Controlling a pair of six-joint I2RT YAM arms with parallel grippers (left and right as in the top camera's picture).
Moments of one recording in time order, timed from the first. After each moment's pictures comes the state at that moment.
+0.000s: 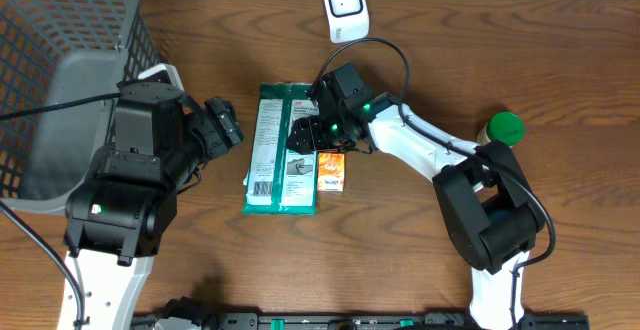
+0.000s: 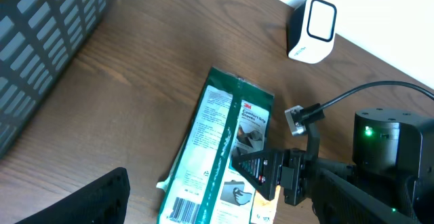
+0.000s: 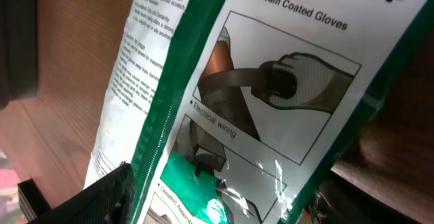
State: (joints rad) left arm -0.19 1.06 1.23 -0.92 -0.04 -0.58; right arm 0.57 2.08 1.38 -0.41 -0.50 0.44
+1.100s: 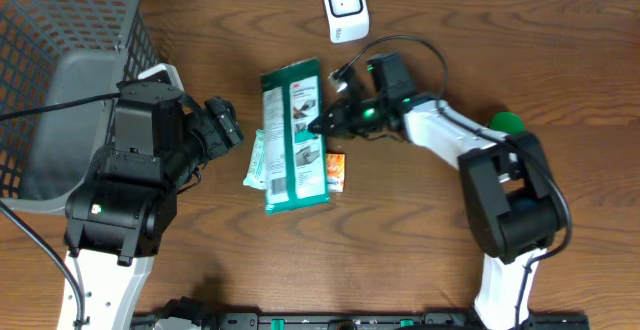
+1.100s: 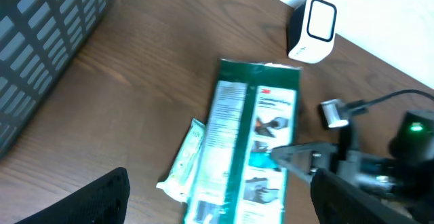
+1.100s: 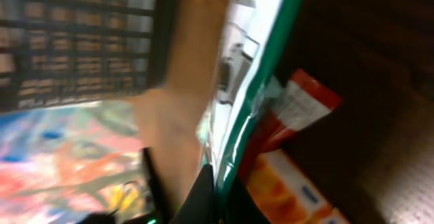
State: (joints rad) left arm -0.19 1.06 1.23 -0.92 -0.04 -0.58; right arm 0.38 2.05 1.28 -0.16 -1.02 0.48
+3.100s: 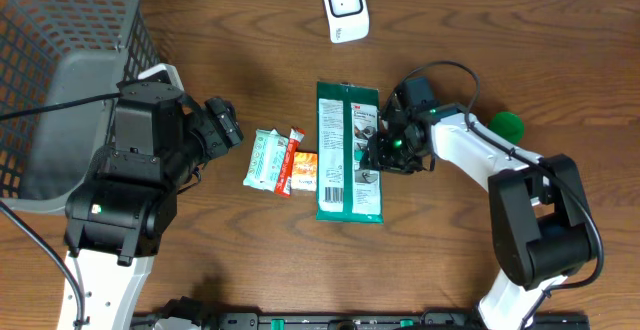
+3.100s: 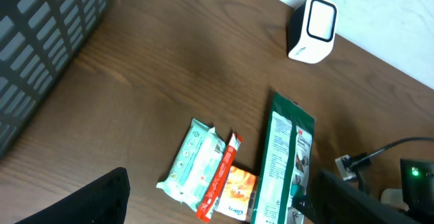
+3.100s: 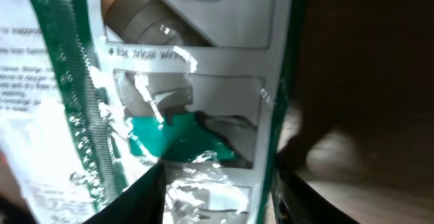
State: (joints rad) left arm -0.19 1.06 1.23 -0.92 -0.04 -0.58; right arm 0.33 1.90 1.11 -0.60 -0.46 0.38
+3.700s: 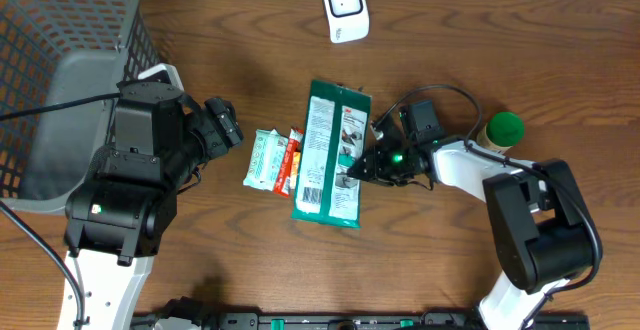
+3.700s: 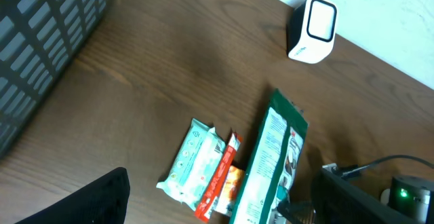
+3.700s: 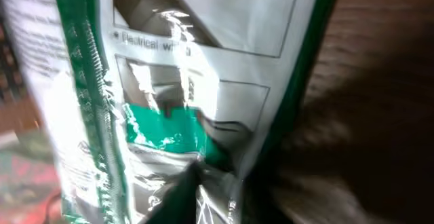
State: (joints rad) left arm -0.19 1.06 1.23 -0.92 -0.04 -0.58; right arm 0.33 1.89 0.88 -0.18 -0.73 0.48
